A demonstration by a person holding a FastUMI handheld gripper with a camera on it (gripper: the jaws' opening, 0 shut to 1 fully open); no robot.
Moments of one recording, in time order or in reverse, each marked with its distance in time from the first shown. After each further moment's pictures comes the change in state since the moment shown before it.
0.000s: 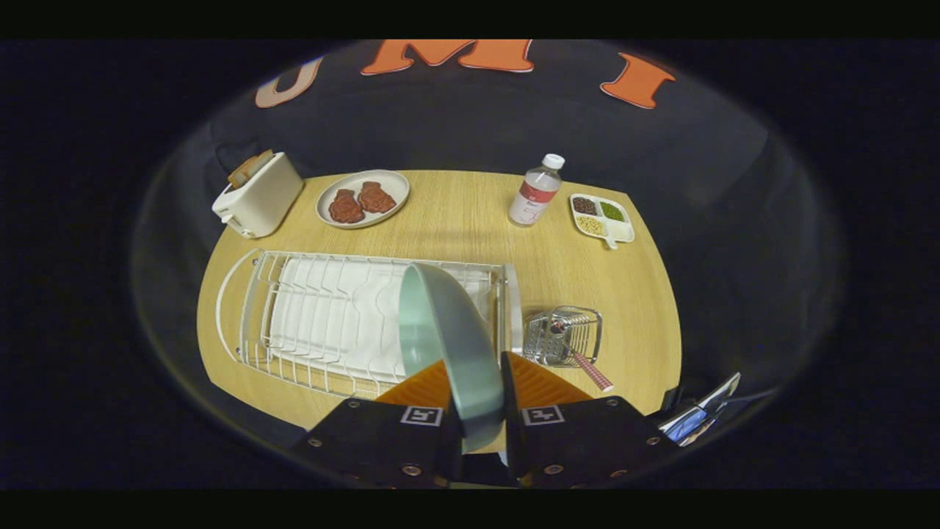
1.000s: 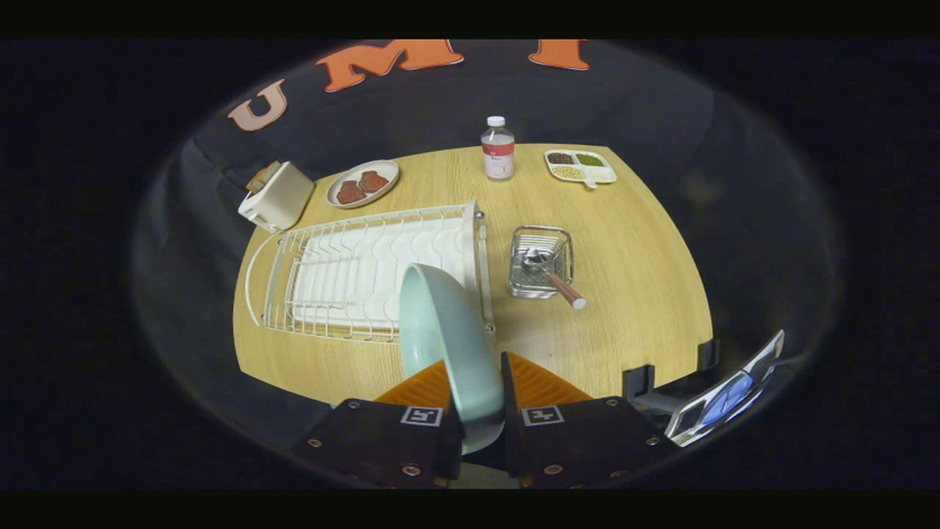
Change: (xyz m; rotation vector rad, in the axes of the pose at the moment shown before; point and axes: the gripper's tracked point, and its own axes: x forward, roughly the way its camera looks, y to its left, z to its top) arm -0.029 -0.043 -0.124 0.173 0.100 0.199
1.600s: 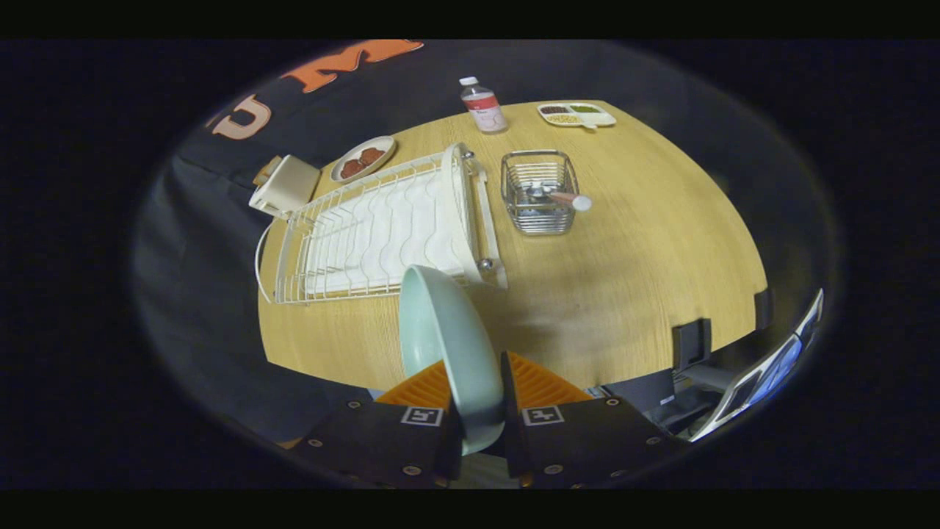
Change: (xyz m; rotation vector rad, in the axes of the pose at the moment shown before) arm 0.040 -0.005 -0.078 0.087 0.103 0.162
